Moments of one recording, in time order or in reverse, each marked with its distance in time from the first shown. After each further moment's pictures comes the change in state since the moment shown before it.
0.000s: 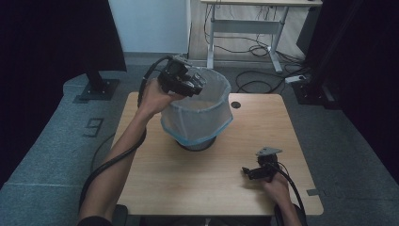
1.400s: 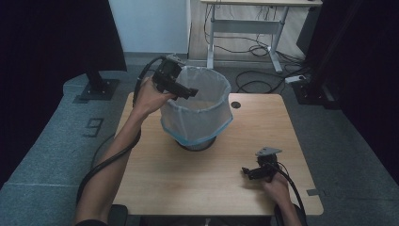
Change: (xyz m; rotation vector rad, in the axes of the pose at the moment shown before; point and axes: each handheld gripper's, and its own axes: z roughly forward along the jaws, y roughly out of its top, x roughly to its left) left arm 0.014 -0.014 -0.010 -0.010 0.015 -0.029; right arm 0.000 0.000 0.000 0.001 0.005 -0.007
